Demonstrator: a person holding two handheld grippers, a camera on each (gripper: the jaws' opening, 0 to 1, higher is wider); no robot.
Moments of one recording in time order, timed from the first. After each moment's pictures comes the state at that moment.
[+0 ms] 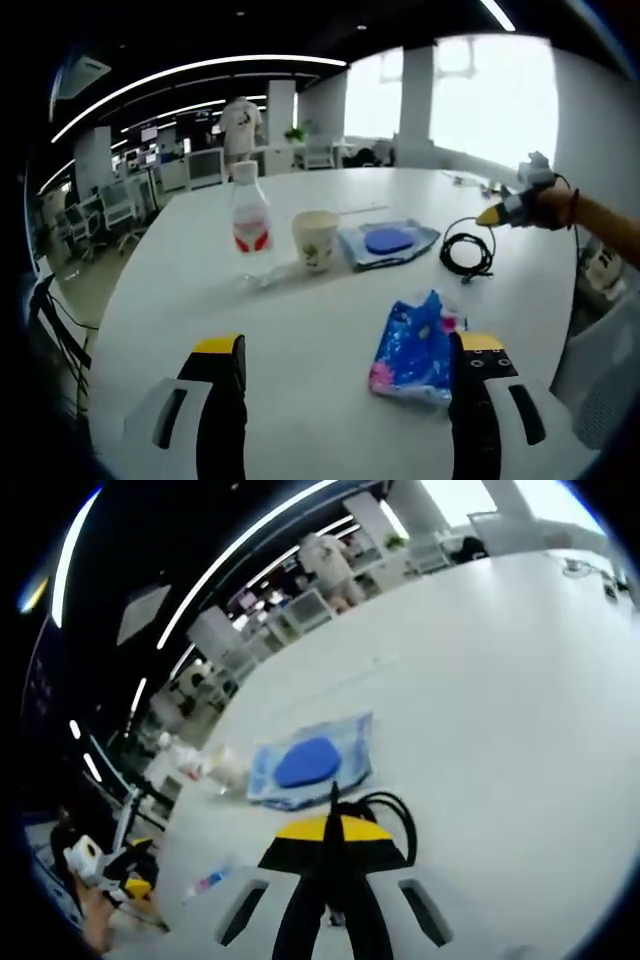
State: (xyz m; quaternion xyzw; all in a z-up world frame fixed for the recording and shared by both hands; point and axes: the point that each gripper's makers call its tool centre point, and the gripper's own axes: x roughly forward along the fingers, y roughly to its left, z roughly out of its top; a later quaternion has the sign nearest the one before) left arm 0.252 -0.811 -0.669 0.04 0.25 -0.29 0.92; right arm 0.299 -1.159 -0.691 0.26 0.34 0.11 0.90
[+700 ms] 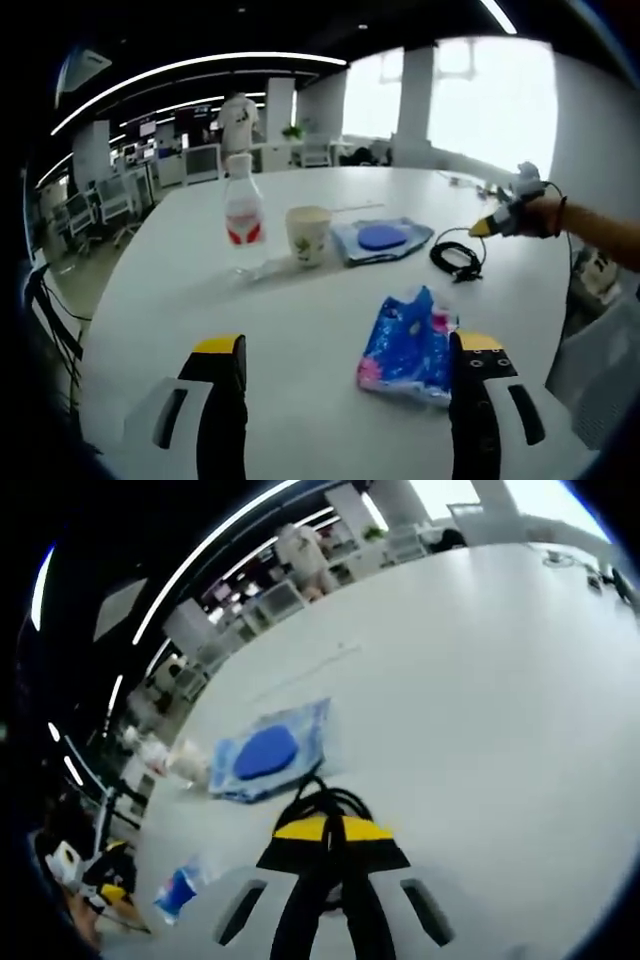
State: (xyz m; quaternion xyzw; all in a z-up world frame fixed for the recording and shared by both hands) left arm 0.244 -0.817 -0.674 0.03 0.25 -0.30 0.92; right arm 0.303 -1.182 -0.720 0.24 0.35 0.06 0.90
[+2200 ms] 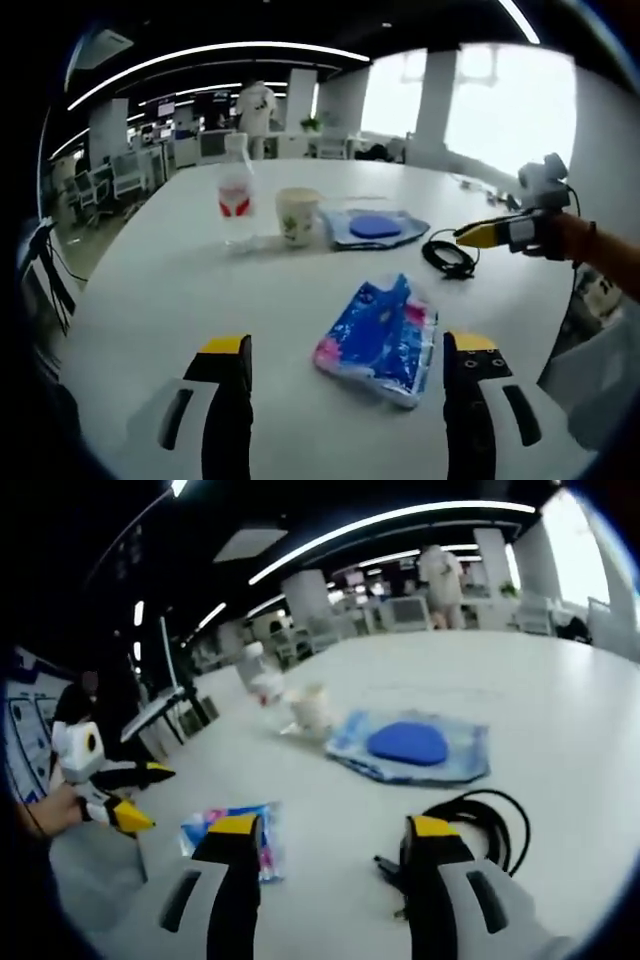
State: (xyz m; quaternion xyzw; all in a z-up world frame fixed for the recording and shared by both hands) left arm 0.212 -0.841 -0.691 -0.01 0.28 -0.26 0.93; right arm 0.265 -1.044 -0.693 0.07 0.29 0.30 0.91
